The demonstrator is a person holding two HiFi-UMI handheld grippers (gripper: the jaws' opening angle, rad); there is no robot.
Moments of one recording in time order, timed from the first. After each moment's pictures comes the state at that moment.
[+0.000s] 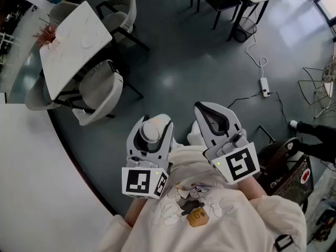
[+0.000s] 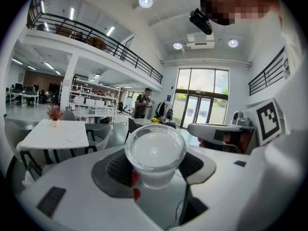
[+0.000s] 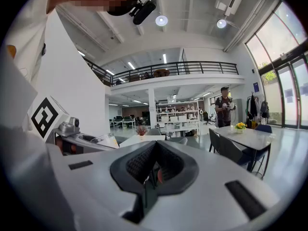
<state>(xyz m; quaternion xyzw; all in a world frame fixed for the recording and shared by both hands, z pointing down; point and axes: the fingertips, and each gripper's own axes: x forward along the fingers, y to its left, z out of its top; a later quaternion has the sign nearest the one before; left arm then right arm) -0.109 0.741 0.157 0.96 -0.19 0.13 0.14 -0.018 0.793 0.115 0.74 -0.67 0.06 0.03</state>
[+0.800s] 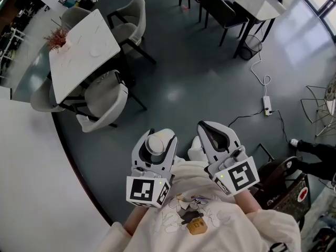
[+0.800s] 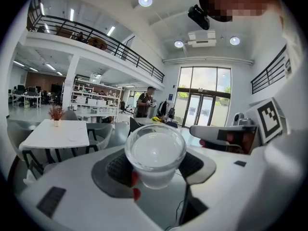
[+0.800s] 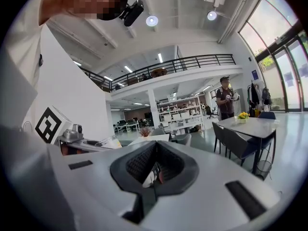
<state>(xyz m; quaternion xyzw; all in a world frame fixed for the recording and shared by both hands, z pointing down) -0.098 0.748 0.162 0.96 -0.19 0.14 0.14 -0.007 0.803 0.124 0.73 -0.68 0.10 -0.01</state>
